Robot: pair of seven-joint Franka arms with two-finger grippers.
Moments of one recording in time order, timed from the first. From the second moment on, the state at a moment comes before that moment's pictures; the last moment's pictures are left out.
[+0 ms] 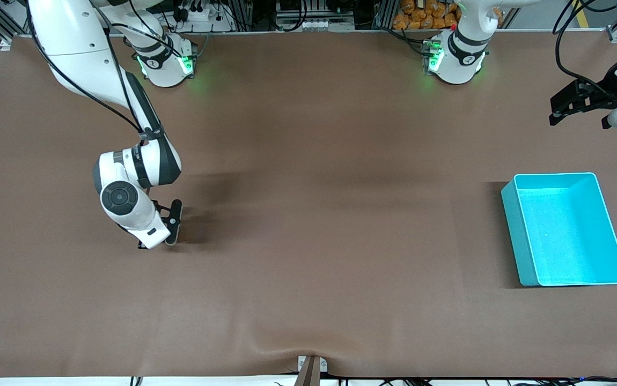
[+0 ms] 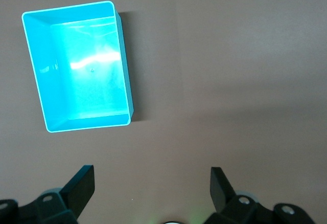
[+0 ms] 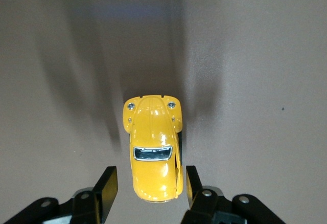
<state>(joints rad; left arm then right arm) -0.03 -0.06 -0.05 -1.57 0.02 1.50 0.02 0.34 0.57 -0.19 -1.87 -0.18 2.35 -1.21</state>
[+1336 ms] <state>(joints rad) -0.03 -0.06 -0.05 -1.57 0.02 1.50 0.02 0.28 0.60 -0.19 -1.86 -0.18 2.37 -1.25</state>
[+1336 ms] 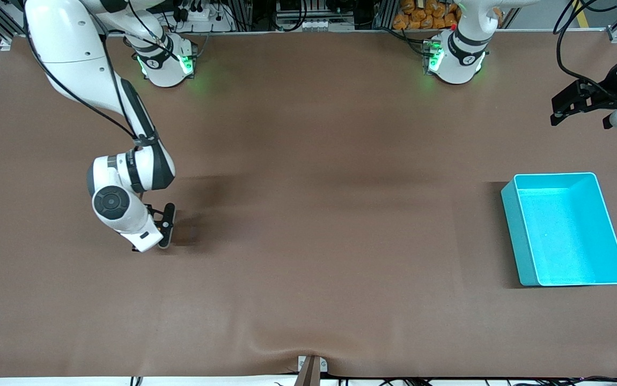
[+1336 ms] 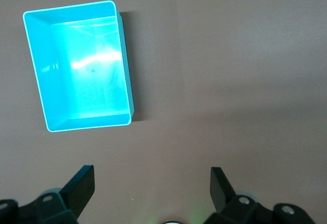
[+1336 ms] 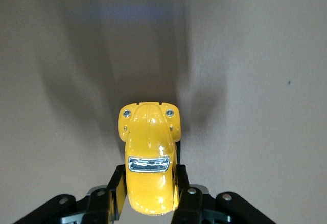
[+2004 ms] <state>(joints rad) -0.02 -0.06 -0.05 -1.57 0.02 1.50 0.02 0.20 0.60 -0.19 -1.86 -0.18 2.37 -1.35</state>
